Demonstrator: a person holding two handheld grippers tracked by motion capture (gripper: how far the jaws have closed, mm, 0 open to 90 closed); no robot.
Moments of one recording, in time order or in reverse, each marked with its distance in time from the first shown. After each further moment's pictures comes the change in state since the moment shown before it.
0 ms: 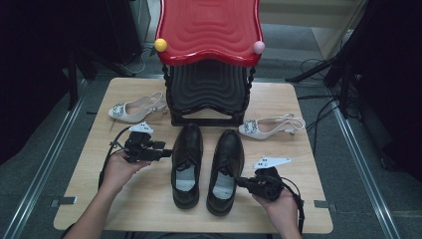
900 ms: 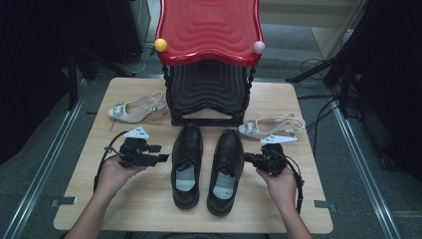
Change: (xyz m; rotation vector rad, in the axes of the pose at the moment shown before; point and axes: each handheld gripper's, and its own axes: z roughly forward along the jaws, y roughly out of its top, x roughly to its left) left arm -0.004 -0.012 -0.011 -0.013 0.027 0.048; right arm -0.049 0.034 0.003 -0.086 -0.102 0.076
